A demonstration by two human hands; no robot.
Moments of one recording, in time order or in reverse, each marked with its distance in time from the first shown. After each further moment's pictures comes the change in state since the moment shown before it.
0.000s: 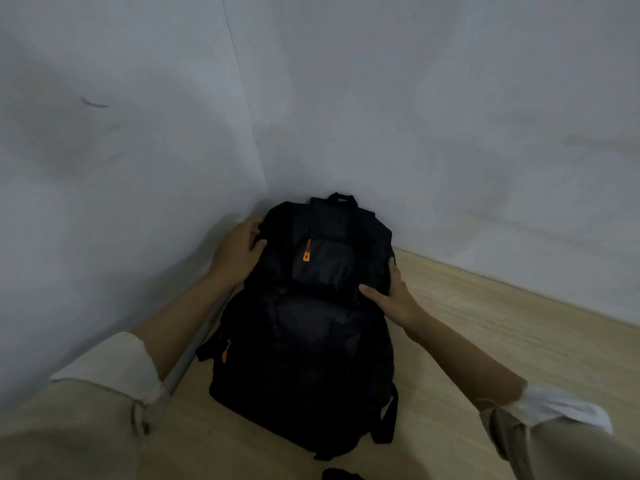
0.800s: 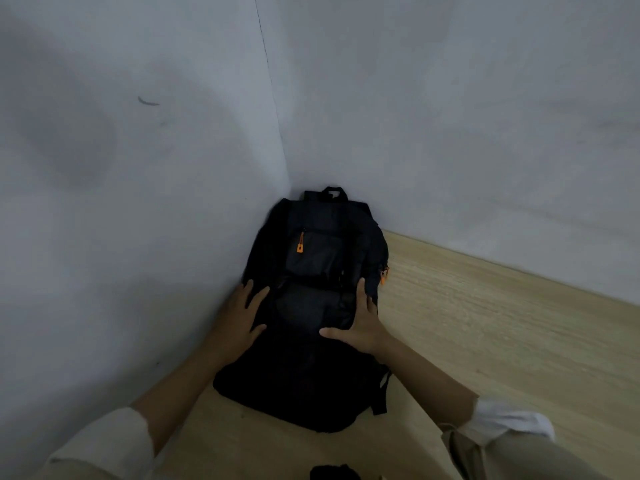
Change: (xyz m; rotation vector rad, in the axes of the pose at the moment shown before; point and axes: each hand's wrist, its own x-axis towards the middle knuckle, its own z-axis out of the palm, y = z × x) left_hand -0.121 -0.099 0.015 0.460 -0.279 0.093; right_hand -0.030 0.013 0.105 -0.302 -0.132 0.055
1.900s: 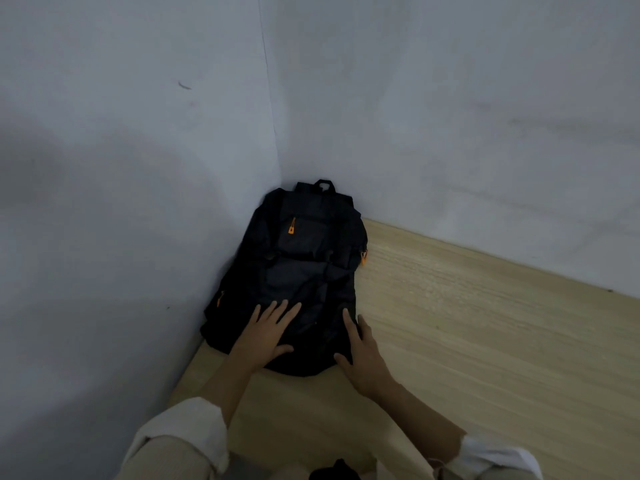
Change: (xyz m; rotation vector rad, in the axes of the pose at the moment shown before) left_hand -0.077 0.082 0.034 0.159 -0.127 0.148; right_hand -0.115 0.075 0.052 -0.271 0.178 -0.193
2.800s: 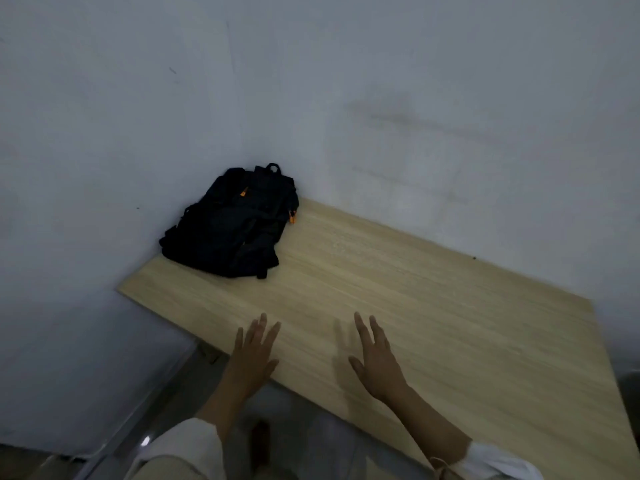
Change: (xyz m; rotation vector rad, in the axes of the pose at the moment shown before) left_hand -0.168 0.310 0.117 0.026 0.141 -0.203; right_hand -0.285 0.196 -0.106 -0.284 0.096 -0.099
